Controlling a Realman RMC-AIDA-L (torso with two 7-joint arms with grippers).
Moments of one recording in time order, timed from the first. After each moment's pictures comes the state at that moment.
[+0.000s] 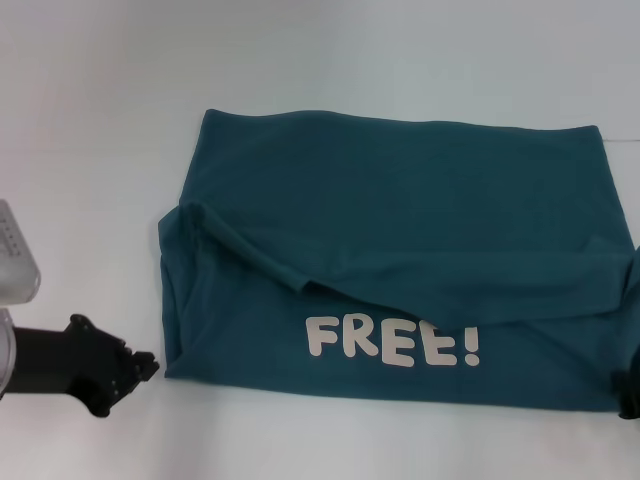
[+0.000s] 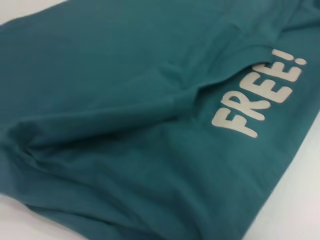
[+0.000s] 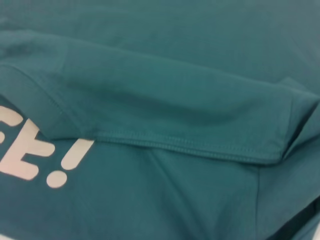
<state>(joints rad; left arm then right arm) -0.31 -2.18 0.97 1.30 2.40 1.46 -1.70 -0.14 2.11 -1.68 -1.65 -2.79 -0.86 2.84</state>
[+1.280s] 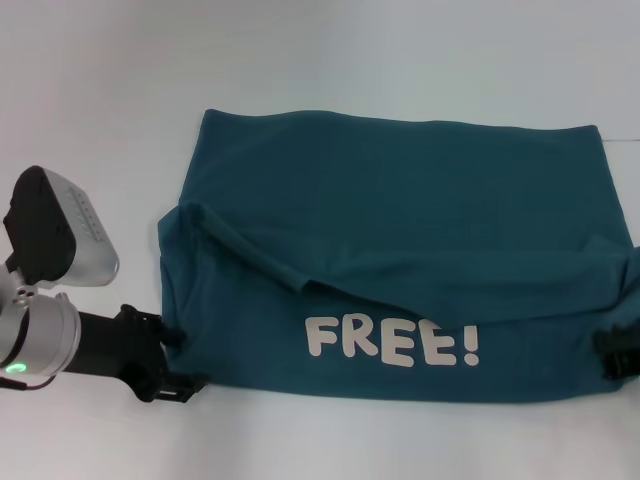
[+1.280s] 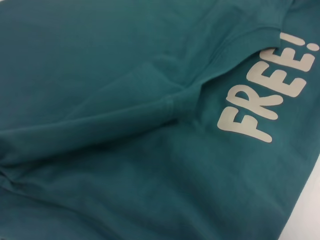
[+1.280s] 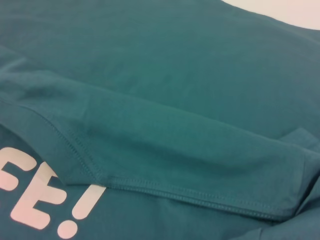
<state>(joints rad) -0.44 -2.17 1.05 1.12 2.46 1.33 -1.75 -0.05 2.10 -1.66 -1.65 -2.80 -0.89 2.85</state>
